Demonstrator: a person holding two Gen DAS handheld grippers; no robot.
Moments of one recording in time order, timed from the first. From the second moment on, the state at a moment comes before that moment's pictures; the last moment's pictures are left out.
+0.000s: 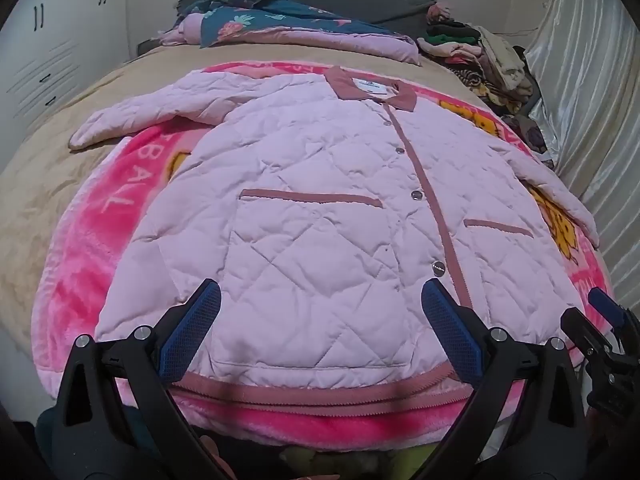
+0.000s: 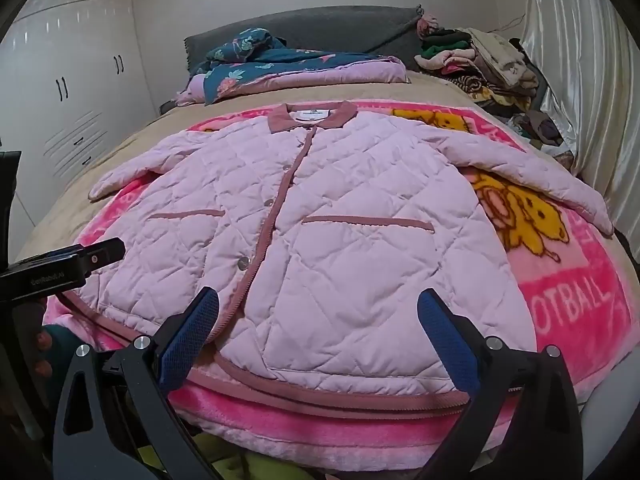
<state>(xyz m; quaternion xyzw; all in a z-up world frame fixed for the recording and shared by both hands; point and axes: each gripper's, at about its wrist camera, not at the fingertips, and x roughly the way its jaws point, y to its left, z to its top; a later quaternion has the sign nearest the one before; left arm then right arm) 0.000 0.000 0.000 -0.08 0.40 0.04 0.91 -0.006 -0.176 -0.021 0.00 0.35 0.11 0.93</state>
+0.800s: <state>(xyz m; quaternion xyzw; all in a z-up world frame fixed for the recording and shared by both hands) -0.003 -0.001 0.007 -0.08 0.40 0.03 0.91 -0.012 -0.170 -0.015 -0.01 0.34 0.11 0.93</state>
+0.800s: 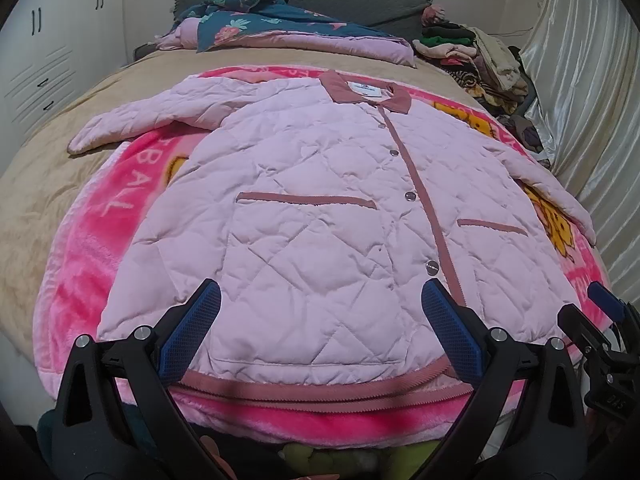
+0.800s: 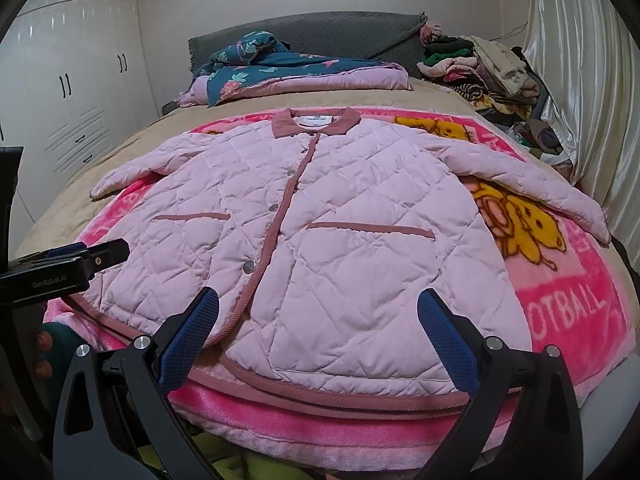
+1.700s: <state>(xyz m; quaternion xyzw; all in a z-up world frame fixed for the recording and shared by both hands) -0.003 -0.004 0.010 -0.08 0.40 0.03 0.91 -0.013 -0.168 -0.014 -0.01 0.34 0.11 0.94</state>
